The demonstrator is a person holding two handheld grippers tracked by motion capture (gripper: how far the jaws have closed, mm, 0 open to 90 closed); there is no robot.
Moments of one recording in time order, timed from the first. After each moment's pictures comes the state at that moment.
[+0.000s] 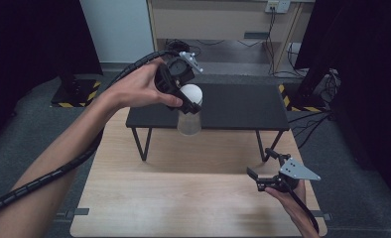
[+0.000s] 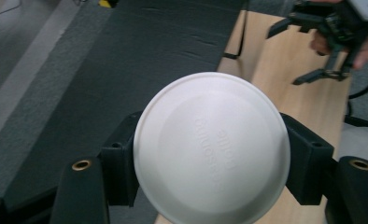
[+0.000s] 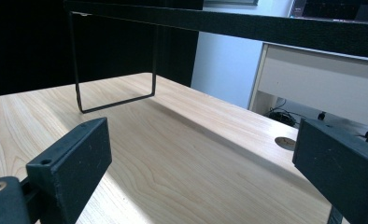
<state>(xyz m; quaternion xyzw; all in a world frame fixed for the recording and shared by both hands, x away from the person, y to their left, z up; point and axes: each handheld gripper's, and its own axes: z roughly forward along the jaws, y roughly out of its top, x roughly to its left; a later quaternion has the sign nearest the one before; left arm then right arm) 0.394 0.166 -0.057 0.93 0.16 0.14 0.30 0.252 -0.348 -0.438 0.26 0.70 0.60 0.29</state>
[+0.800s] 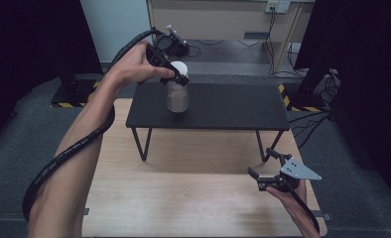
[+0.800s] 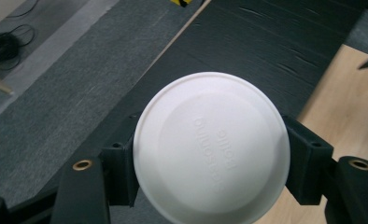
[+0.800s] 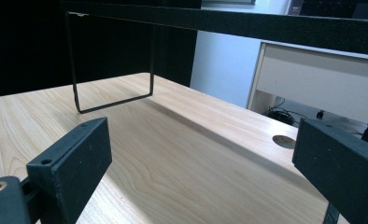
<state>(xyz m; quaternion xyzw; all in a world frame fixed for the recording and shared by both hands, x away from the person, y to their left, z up) 0.455 0.193 -0.063 0.90 0.28 0.15 0.31 0.253 -0.351 -0.439 0.27 0.70 0.60 0.29</state>
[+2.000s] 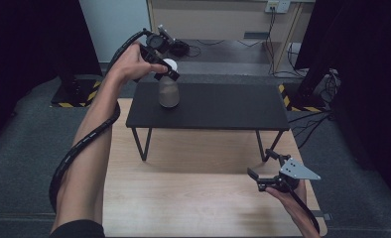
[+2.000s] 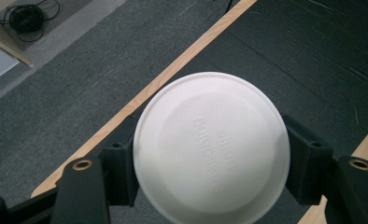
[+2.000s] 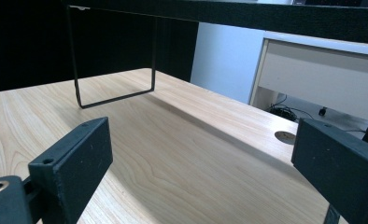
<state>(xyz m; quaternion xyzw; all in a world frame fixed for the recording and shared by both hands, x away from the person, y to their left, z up) 0.486 0.208 -0.086 0.88 0.35 0.16 0.29 0.254 -0.351 -0.439 0.26 0.71 0.59 0.29</state>
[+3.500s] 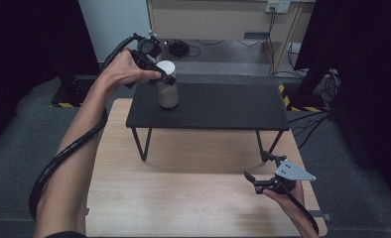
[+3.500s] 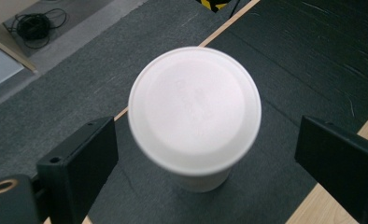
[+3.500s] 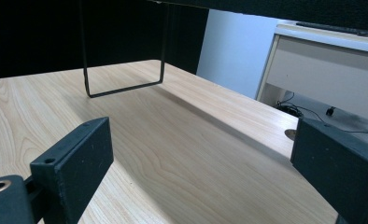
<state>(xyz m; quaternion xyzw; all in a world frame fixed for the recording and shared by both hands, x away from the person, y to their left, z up) 0.459 0.233 -0.093 0.86 0.35 0.18 0.32 0.256 -0.346 -0.437 0.25 0.72 0.58 0.28</state>
